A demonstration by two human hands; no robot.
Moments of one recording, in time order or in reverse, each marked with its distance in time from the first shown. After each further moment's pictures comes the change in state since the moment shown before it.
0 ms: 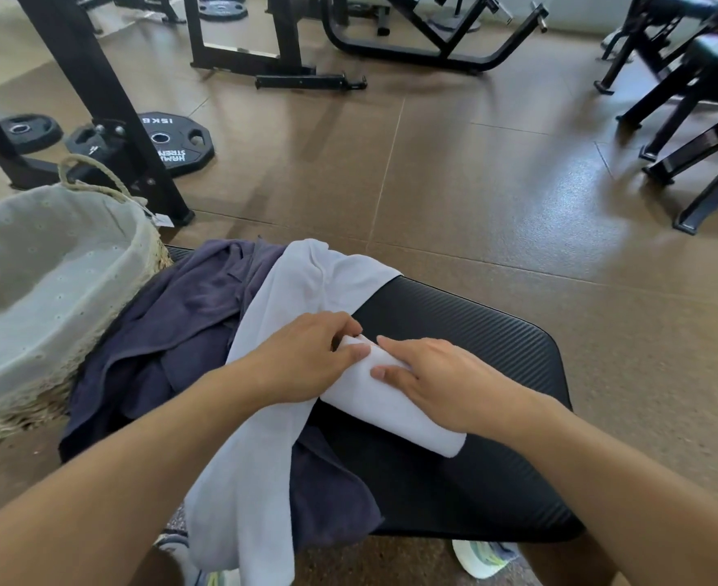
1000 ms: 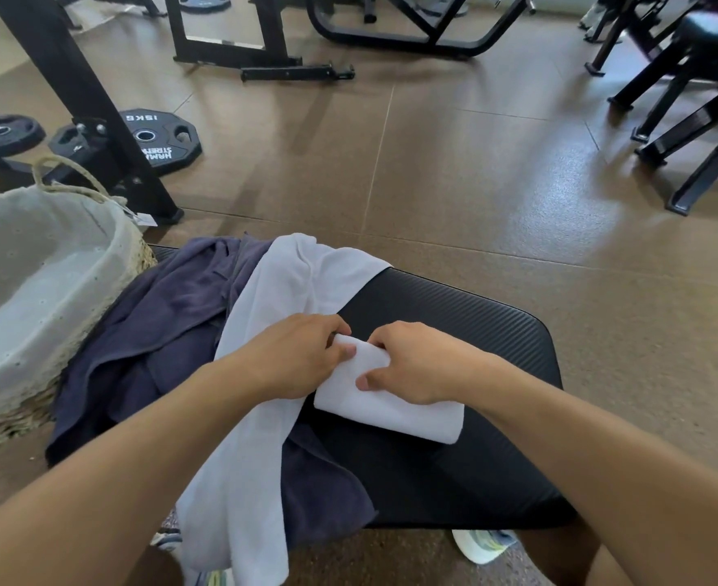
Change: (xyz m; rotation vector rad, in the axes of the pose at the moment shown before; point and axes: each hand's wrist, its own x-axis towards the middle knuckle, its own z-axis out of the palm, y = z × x) left_hand 0.010 -0.001 0.004 0.185 -0.067 -0.002; right_hand 0.018 -0.014 -0.010 0.073 -0.117 0.140
